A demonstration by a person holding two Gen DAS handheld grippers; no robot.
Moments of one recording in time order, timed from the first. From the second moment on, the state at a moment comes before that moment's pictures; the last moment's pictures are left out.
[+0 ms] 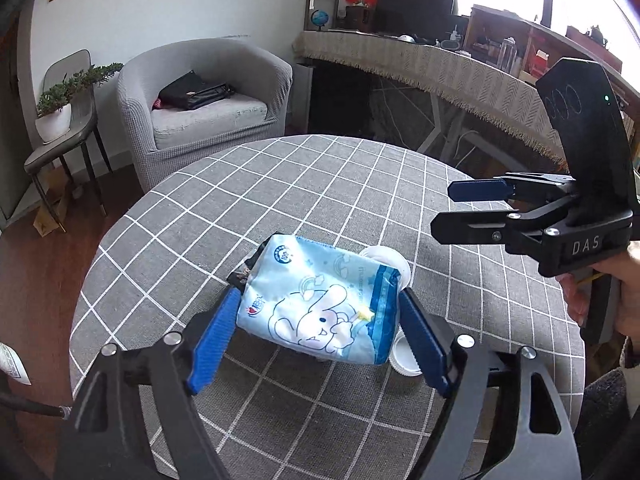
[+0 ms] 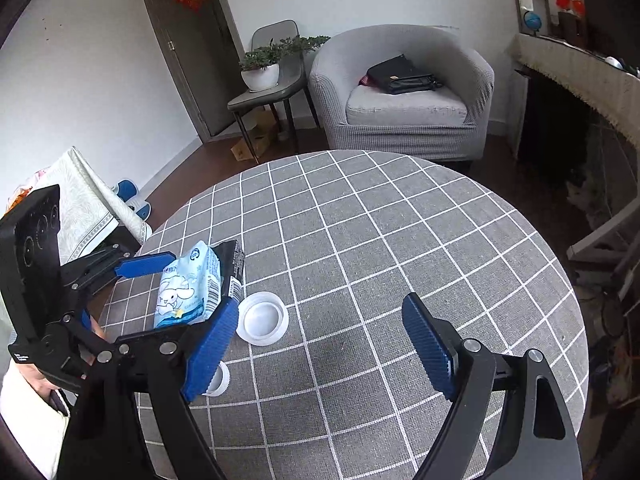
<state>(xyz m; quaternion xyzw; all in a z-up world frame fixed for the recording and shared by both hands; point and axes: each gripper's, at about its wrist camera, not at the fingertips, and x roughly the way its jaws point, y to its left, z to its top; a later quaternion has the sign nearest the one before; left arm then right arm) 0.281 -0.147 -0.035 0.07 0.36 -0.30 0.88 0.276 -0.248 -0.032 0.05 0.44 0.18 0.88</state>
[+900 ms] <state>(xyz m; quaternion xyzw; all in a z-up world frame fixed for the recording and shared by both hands) 0.259 -0.096 -0.003 -0.01 0.34 -0.28 0.90 0.275 -0.184 -0.057 -0.05 0.48 0.19 0.85</state>
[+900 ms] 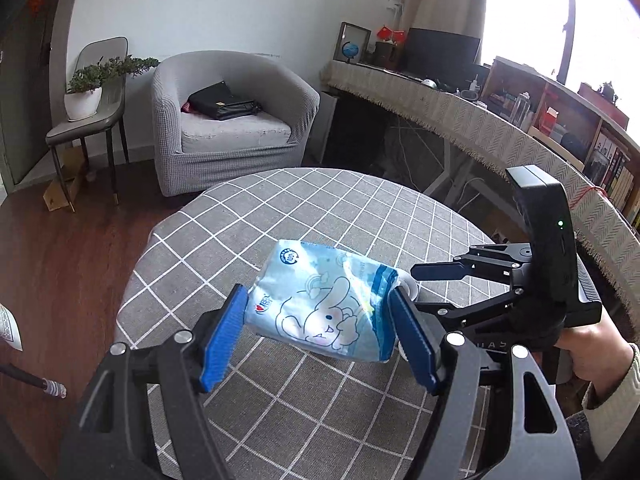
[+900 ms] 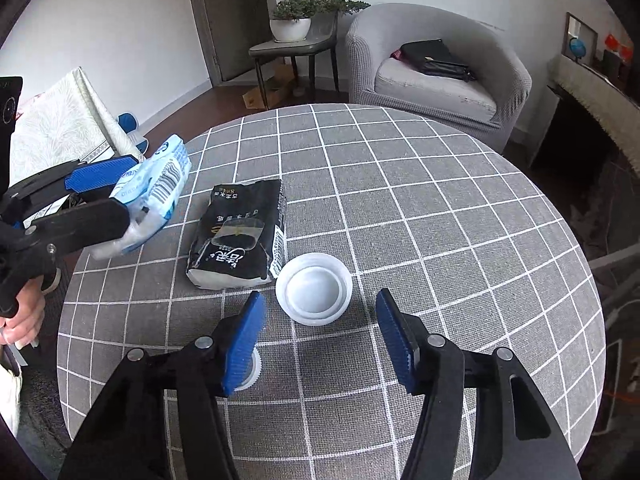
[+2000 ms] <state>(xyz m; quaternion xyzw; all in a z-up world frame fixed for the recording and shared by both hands) 0.154 0.016 -0.001 -0.02 0.33 -0.17 0.93 0.189 -0.117 -0.028 0.01 0.42 0.16 0.89</state>
